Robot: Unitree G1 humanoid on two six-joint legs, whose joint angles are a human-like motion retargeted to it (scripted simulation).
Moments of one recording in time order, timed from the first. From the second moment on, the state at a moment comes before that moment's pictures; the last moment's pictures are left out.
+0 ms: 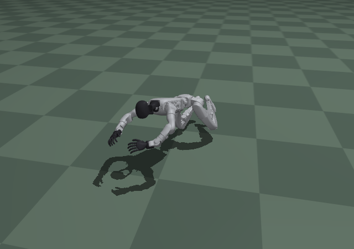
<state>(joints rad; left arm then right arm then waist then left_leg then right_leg) -2.00 0.85 -1.07 0.67 -0.21 -0.52 0.57 -2.31 -1.26 1.37 0.64 0.29 -0.52 -0.30 0.12 0.20 -0.16 -0.99 0.33 0.37 1.79 -0.70 -0.17 -1.11 -0.17 -0.16 1.75 -0.42 0.26</state>
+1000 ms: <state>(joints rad) -2.46 0.37 -0.90 1.37 -0.67 -0.42 0.44 -2.46 -0.75 0.96 1.35 0.73 -0.39 -0.22 -0.01 0.03 -0.30 -0.83 0.59 0.46 1.96 -0.69 -0.17 -0.93 -0.15 -0.17 1.86 -0.44 0.26</state>
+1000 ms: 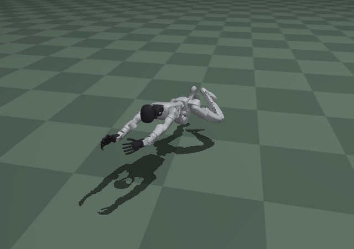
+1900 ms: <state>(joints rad) -0.53 0.86 -0.40 -0.54 0.24 -0.67 0.82 -0.30 -0.34 0.63 -0.56 0.02 -0.66 -0.94 0.25 0.30 -0.22 -0.88 0.27 0.44 1.82 -0.77 -0.05 -0.92 -0.28 -0.36 1.87 -0.57 0.26</state>
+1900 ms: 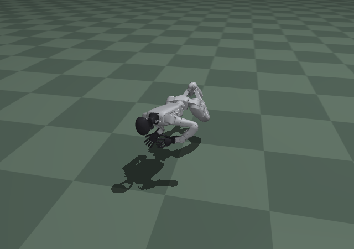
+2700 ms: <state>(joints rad) -2.08 0.82 -0.96 1.05 -0.42 -0.57 0.60 -2.26 -0.42 1.00 1.20 0.28 -0.49 -0.80 -0.02 -0.03 -0.20 -0.99 0.17 0.33 1.81 -0.73 0.00 -1.09 -0.12 -0.09 1.86 -0.49 0.19</state>
